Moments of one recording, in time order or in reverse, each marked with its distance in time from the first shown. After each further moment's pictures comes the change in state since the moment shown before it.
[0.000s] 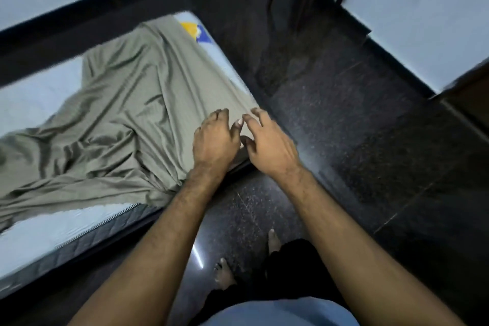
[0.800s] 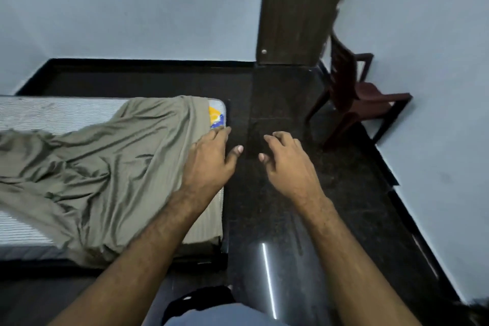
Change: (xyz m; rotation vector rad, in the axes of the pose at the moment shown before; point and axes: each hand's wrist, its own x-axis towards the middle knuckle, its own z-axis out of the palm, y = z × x) left_hand 0.220 0.241 -0.015 -0.070 0.439 -0.162; right_hand 0.264 0.244 -0.216 -0.072 0.067 -0.450
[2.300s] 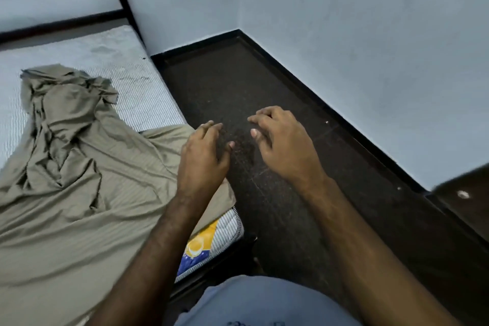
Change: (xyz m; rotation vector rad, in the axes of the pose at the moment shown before) left_hand 0.792 -0.224 0.193 0.227 0.575 -0.976; right_hand 0.999 0.099 0.235 0.454 -0.340 -1.079
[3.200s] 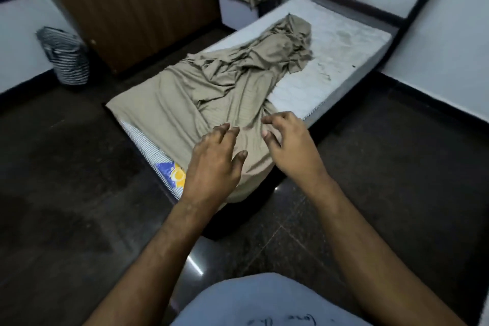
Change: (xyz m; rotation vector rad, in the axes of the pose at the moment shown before) left_hand 0.166 0.194 0.148 0.423 0.534 -1.028; right_hand 0.288 0.182 0.041 0.612 -0.687 -0.918
